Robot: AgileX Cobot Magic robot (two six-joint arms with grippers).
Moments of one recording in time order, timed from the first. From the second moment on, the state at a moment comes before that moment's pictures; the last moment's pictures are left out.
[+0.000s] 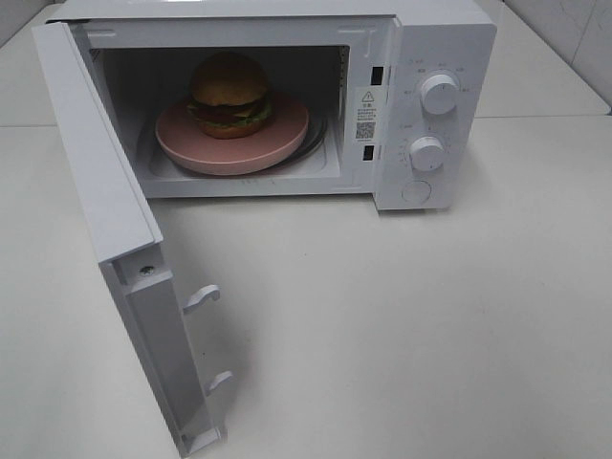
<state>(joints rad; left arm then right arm) 0.07 -0.01 -0.51 -0.08 1.08 -0.02 0.46 0.33 -0.66 -0.22 1.05 0.08</state>
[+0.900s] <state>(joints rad) 0.07 -0.01 -0.51 -0.08 1.08 -0.02 0.05 0.00 -0.49 -0.12 0.97 0.08</state>
